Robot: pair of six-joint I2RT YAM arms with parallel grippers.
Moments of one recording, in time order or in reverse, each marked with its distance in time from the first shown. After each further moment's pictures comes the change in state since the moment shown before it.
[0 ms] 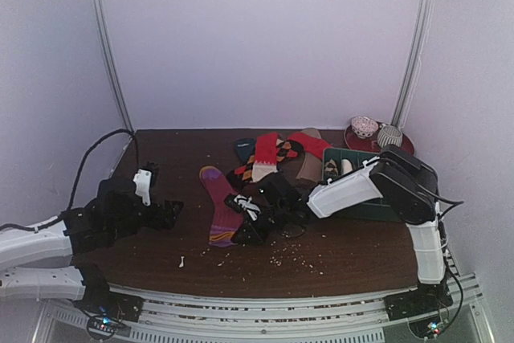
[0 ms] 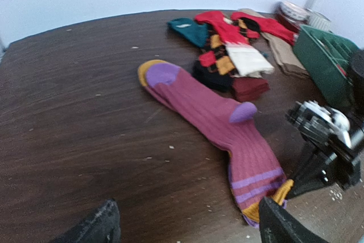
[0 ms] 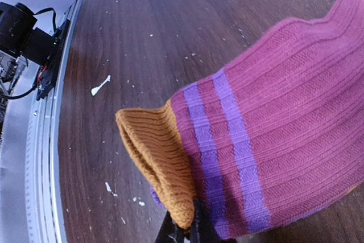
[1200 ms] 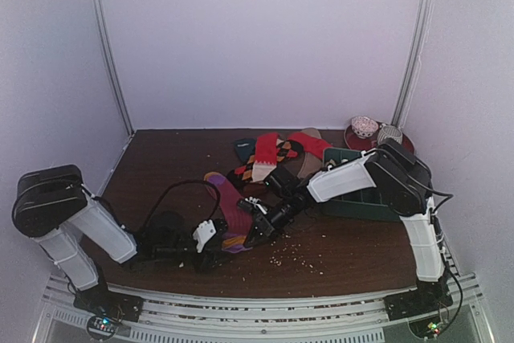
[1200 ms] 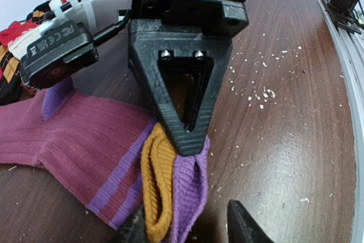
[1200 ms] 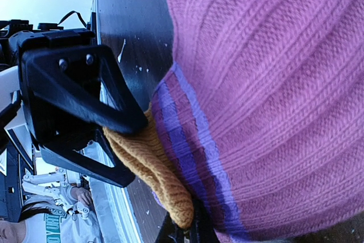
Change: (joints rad) left arm -0.186 0.836 -0.155 1.030 0.539 0.446; right arm -0.130 0.078 0.132 -0.398 -0.364 0.145
